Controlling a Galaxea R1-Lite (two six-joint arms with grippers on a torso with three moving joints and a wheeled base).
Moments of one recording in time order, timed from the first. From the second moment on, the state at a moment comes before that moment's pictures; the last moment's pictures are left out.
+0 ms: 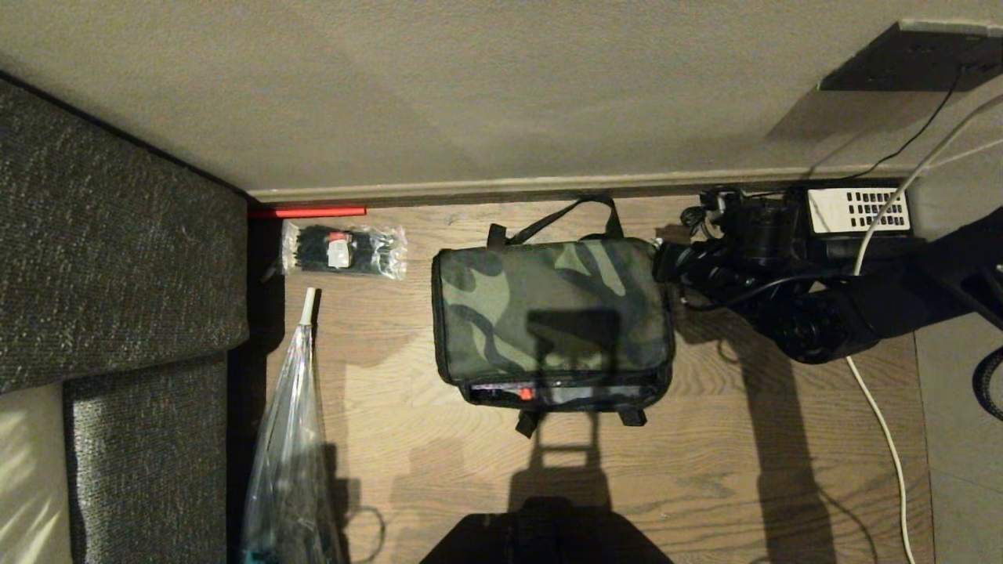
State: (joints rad) left arm 0.00 0.01 0.00 0.00 0.01 0.00; right arm 0.28 2.09 -1.20 -0.76 -0.15 0.22
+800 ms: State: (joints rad) left arm 0.00 0.01 0.00 0.00 0.01 0.00; right arm 0.17 1.79 -0.77 -0.72 0.26 0.26
